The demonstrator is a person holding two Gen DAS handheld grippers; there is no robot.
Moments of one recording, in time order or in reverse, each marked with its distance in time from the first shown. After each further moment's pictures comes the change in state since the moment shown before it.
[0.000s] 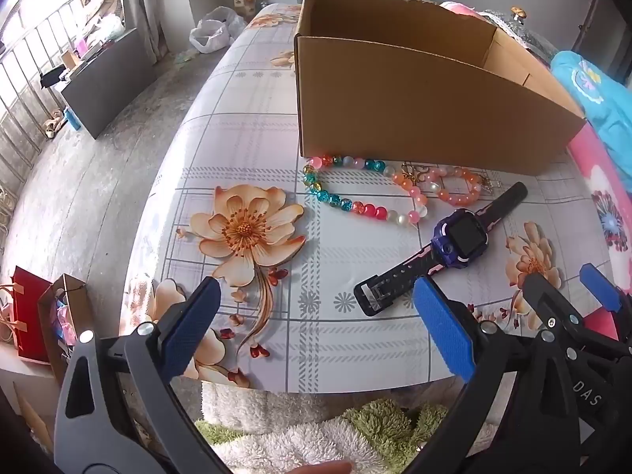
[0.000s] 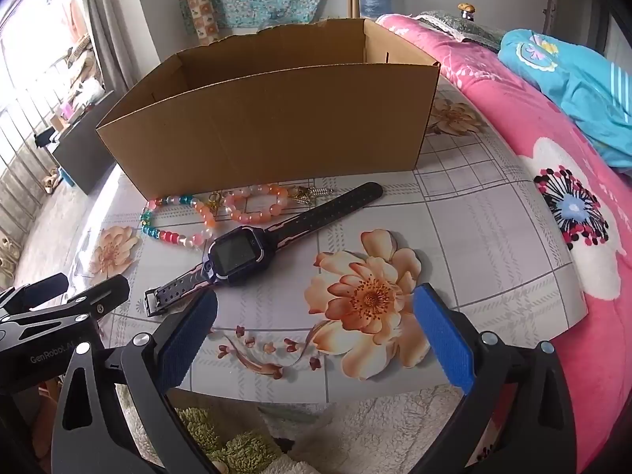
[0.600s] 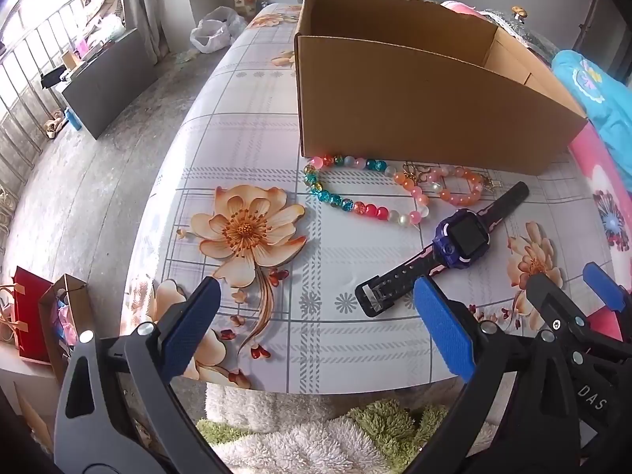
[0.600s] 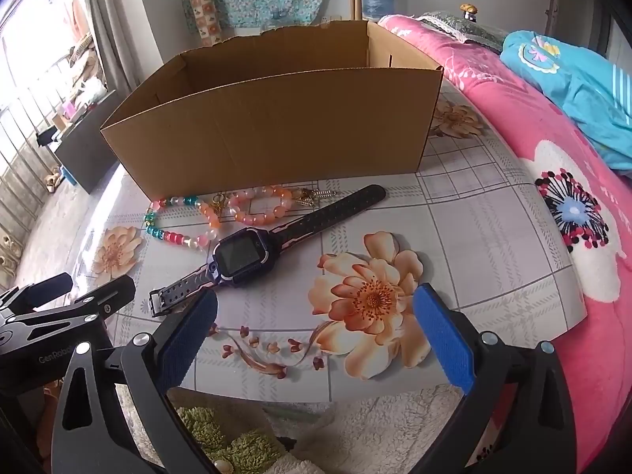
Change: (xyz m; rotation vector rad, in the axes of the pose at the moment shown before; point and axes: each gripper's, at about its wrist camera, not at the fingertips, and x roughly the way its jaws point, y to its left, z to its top) left arm 0.002 0.001 0.000 0.002 -0.002 0.004; right arm -0.003 -0.002 0.002 -0.008 -0.002 0.002
